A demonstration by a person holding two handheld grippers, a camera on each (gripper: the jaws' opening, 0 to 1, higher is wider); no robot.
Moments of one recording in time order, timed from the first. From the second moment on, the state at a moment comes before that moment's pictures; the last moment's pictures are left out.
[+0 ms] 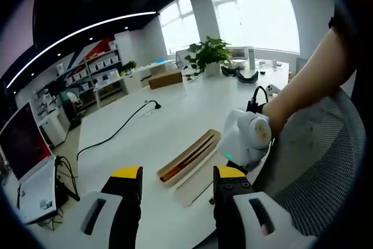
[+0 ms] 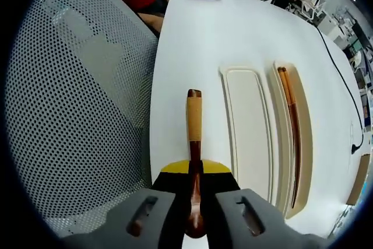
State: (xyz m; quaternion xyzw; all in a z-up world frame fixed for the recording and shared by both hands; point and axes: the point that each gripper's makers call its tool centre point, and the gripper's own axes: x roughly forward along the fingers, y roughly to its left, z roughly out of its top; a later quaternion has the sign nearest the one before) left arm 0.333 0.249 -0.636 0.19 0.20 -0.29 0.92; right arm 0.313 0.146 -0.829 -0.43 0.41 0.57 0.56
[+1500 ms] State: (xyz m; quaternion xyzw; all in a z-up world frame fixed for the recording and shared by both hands) left arm 0.332 0.247 -0.634 0.18 0.19 -0.30 0.92; right arm 0.354 0.111 -0.792 -0.47 0.43 0.52 0.56
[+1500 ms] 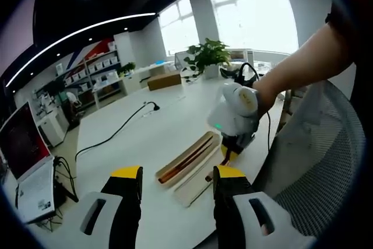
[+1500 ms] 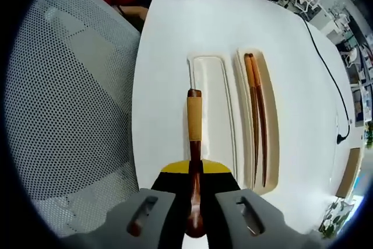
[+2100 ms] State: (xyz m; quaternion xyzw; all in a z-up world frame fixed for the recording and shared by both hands) left arm 0.332 0.248 -0.635 0.17 0.19 -0.30 0.92; right arm 0.389 0.121 -0.780 -0.50 0.42 0.52 0.56
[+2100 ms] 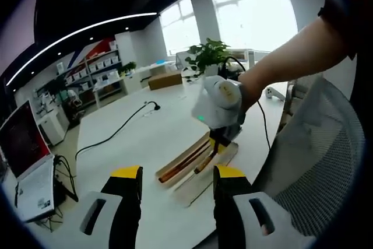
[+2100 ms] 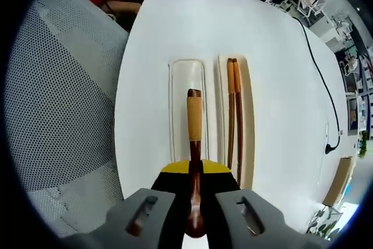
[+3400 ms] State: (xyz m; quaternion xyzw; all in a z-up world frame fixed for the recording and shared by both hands) left arm 0.335 0.252 -0.639 0.17 0.20 -0.29 0.92; right arm 0.450 0.169 -0.805 -0.51 0.42 0.52 0.54
